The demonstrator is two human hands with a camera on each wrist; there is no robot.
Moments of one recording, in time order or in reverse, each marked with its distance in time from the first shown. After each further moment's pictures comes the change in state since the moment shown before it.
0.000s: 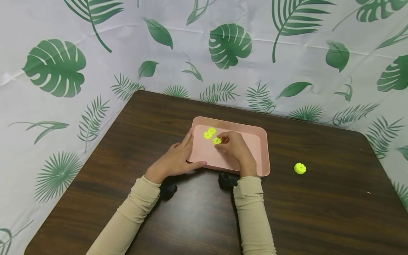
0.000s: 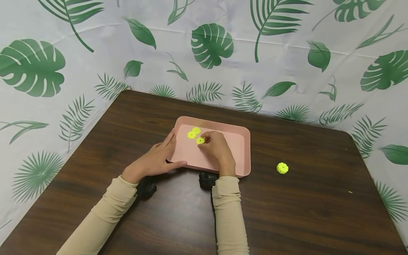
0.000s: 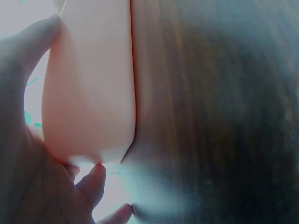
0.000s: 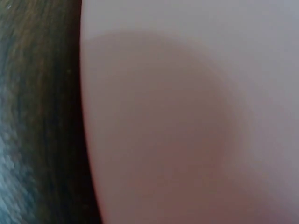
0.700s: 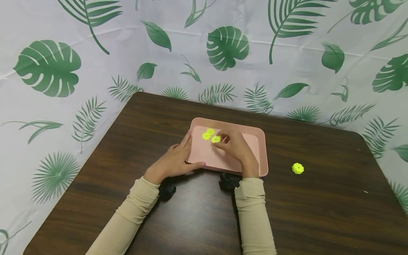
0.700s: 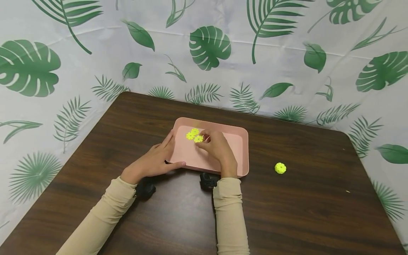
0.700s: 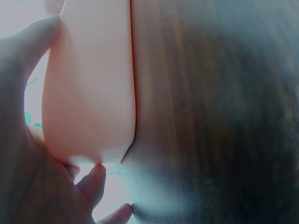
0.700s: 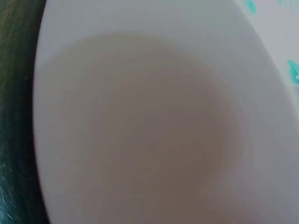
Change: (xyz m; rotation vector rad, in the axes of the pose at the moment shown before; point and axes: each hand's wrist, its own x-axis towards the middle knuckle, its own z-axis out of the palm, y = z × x) left_hand 0.000 -0.001 0.001 0.004 -0.010 -0.003; right_hand -0.008 -0.003 -0.011 0.033 0.042 -0.089
